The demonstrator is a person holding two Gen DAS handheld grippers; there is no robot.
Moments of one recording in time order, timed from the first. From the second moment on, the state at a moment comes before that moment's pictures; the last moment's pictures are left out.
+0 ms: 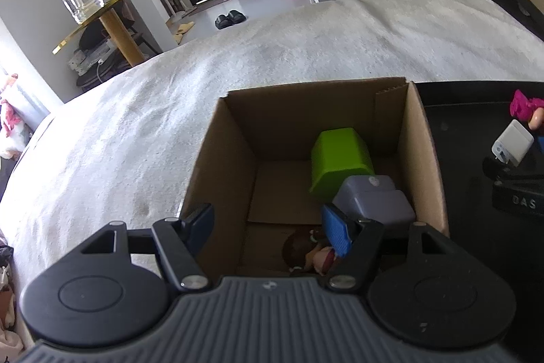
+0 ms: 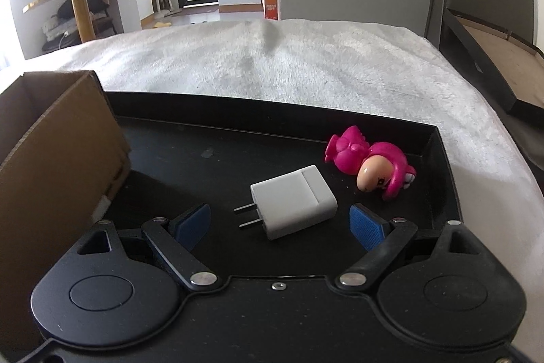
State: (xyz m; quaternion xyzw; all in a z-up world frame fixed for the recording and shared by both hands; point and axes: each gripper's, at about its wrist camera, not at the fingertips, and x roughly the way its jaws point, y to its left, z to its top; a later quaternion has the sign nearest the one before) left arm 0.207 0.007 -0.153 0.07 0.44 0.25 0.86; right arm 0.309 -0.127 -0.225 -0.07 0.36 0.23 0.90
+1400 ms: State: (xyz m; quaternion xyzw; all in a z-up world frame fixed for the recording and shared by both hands) left arm 0.170 0.040 -0.138 0.02 0.40 0.27 0.87; right arm 0.264 -0.106 -0.156 -0.02 0.29 0.32 0.90
